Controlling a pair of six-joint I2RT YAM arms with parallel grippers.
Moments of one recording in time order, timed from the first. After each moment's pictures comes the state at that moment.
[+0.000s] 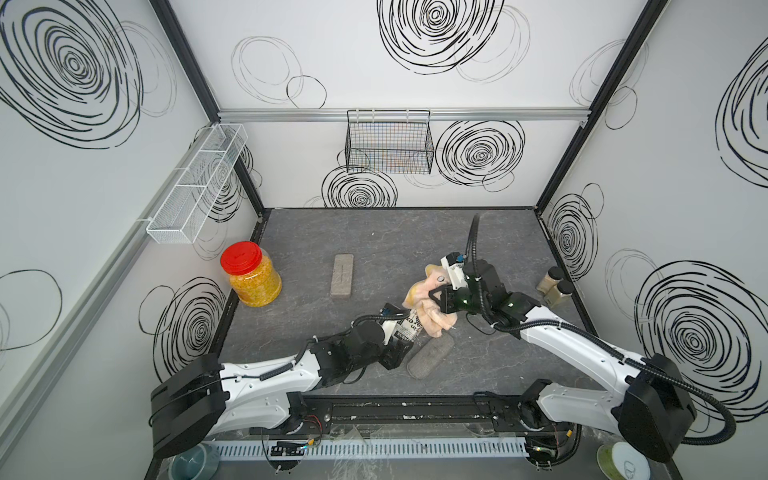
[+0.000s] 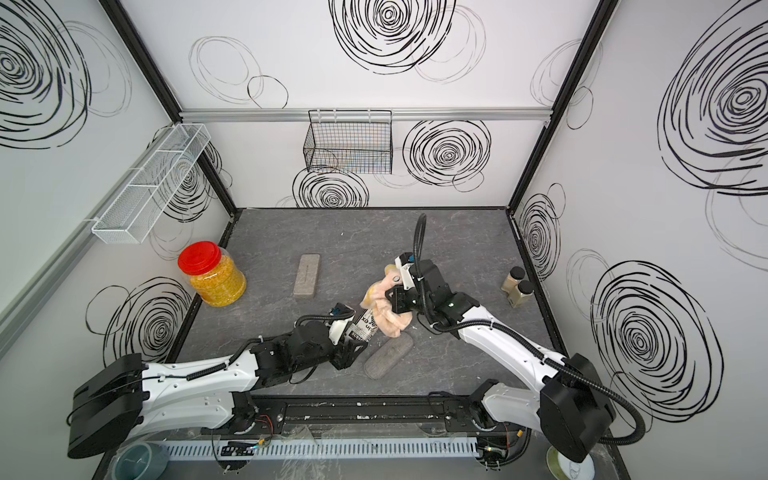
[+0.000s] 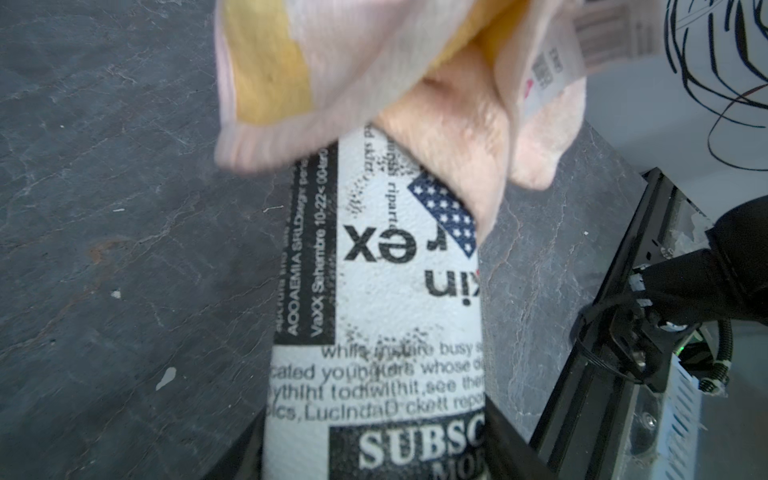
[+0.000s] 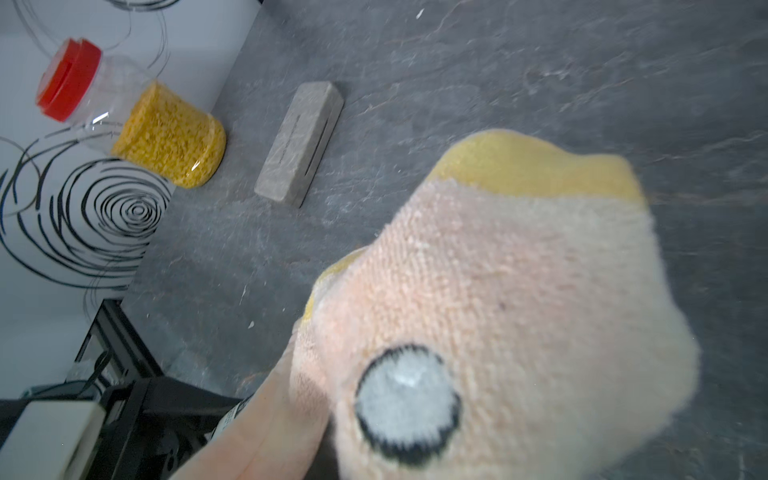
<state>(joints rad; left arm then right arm) -1.02 1.12 0.40 0.14 -0.05 -0.45 0.66 1.18 0.77 -0.25 -0.21 0.44</state>
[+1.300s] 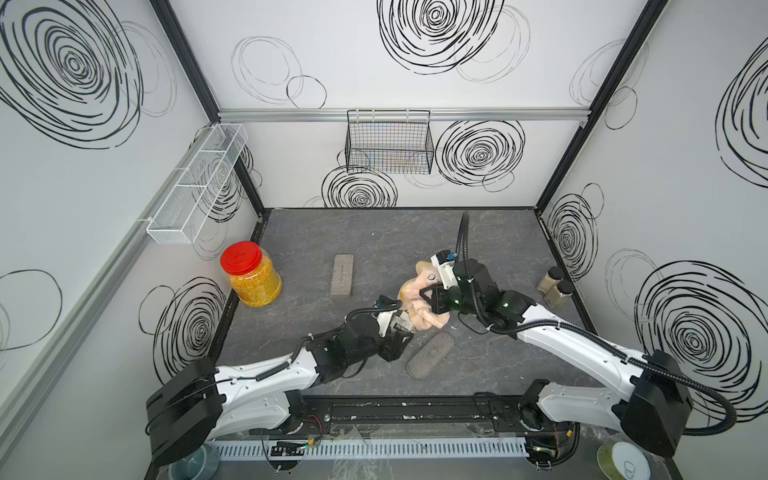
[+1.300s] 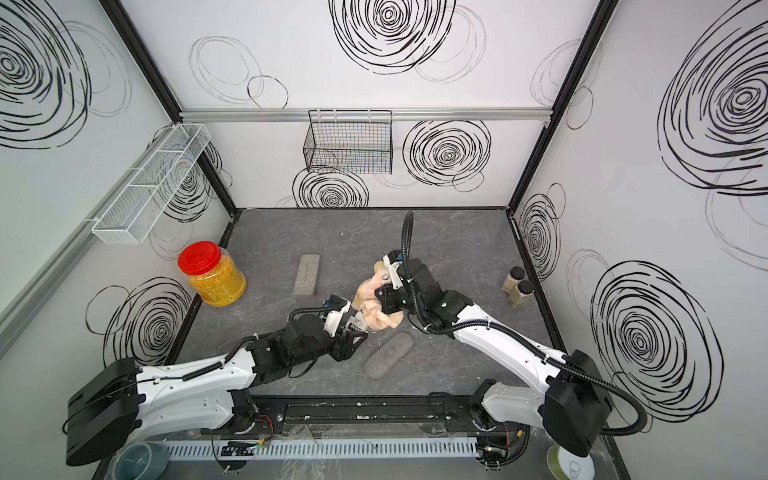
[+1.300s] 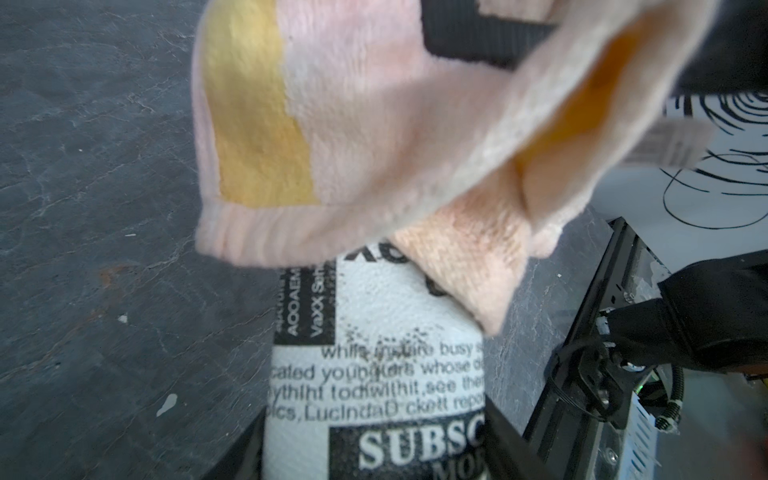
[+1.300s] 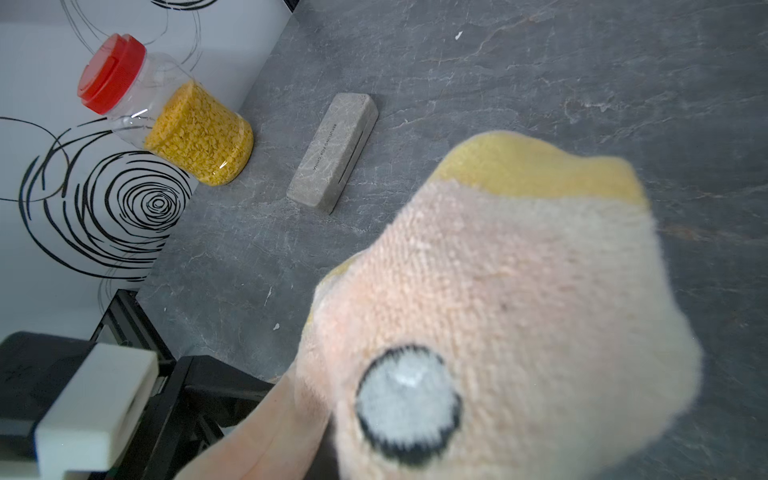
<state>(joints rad) -0.96 1.10 0.41 0.17 0.01 -0.50 0.78 1.21 0.85 -0.27 -0.15 0.45</state>
